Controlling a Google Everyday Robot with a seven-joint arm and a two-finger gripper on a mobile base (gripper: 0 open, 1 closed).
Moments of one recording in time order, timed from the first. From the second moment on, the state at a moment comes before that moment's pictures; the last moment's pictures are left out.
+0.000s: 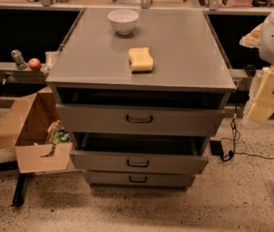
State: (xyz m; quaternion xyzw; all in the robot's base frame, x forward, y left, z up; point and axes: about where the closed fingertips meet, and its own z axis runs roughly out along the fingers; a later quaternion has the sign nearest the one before) arm 0.438 -0.216 0.979 -0.60 0.78 -0.04 0.16
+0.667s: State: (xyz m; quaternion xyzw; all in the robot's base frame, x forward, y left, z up) arm 0.445 -0.206 0.923 -0.64 0.76 -0.01 0.14
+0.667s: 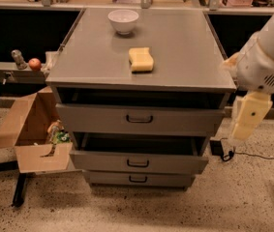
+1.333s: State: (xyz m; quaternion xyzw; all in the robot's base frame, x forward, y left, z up) arm 0.449 -0.198 0.863 -0.66 0.74 0.02 0.13
